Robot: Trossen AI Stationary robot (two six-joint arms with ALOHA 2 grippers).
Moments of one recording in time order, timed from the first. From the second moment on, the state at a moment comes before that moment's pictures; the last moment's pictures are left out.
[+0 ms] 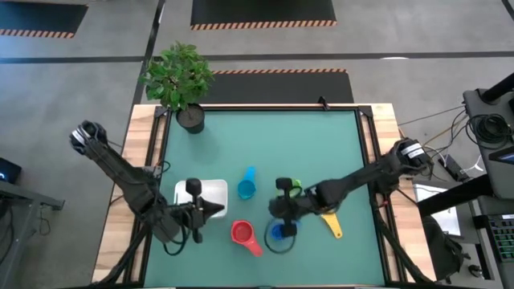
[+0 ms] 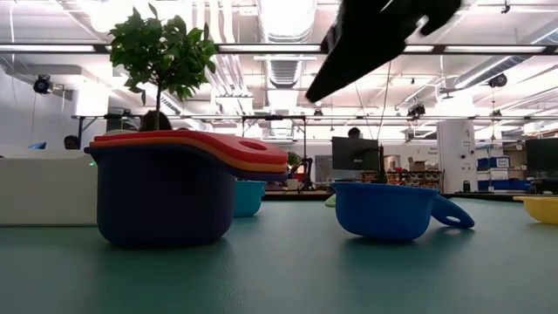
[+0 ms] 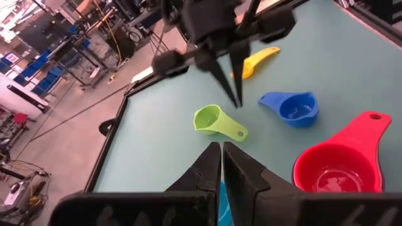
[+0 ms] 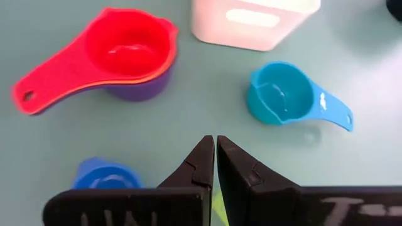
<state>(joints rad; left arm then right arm) -0.77 1.21 0.83 -0.20 -0.91 0.04 0.35 1.70 1.19 -0.33 0.28 0.11</state>
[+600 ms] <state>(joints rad) -0.77 1.17 0.82 -0.20 -0.97 0.10 0.22 1.73 1.27 -0.25 0.16 -0.04</state>
